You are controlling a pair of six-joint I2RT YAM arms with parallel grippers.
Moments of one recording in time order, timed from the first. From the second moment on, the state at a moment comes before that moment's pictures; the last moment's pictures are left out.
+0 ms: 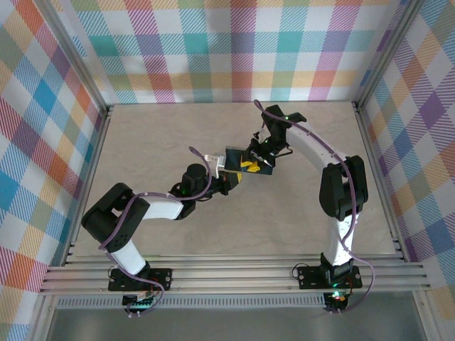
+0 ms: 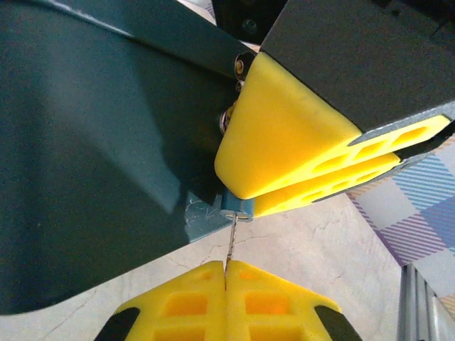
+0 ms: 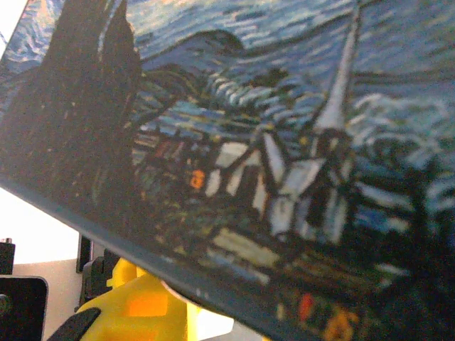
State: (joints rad) left arm -0.65 1.67 0.64 0.78 0.33 -0.62; right arm 0.43 1.96 1.70 -1.09 -0.67 0.62
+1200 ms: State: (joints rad) left arm -0.57 1.63 0.70 0.61 0.49 -0.69; right arm 0.43 2.00 1.76 -1.16 -0.67 0.59
